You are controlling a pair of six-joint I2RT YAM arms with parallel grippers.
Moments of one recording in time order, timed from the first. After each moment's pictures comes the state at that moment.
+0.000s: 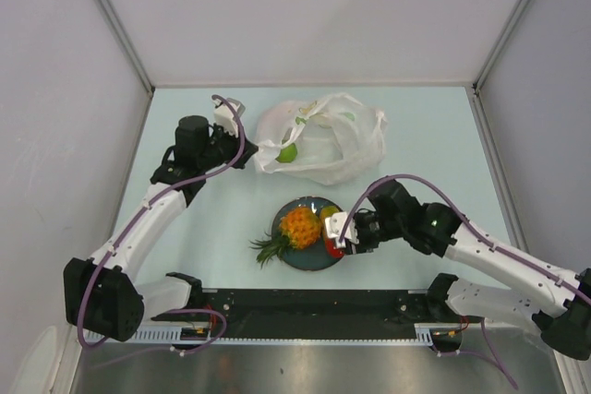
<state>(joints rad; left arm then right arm) -0.27 1.18 0.93 -0.16 0.38 -0.05 0.90 0.97 0.85 -0.63 -0.46 -0.73</state>
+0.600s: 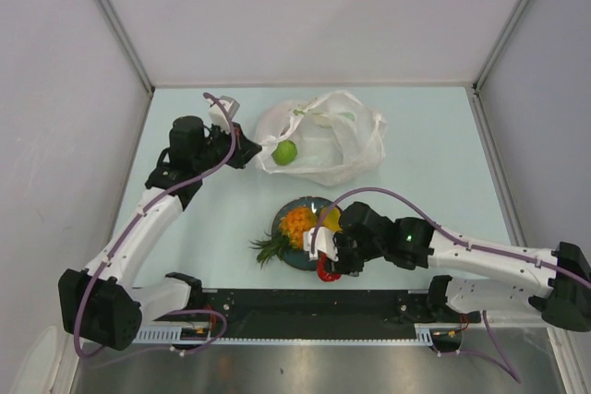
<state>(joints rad) -0.27 1.13 0.93 -0.16 0.45 -0.17 1.15 1.04 0.78 -0.54 -0.30 -0.44</state>
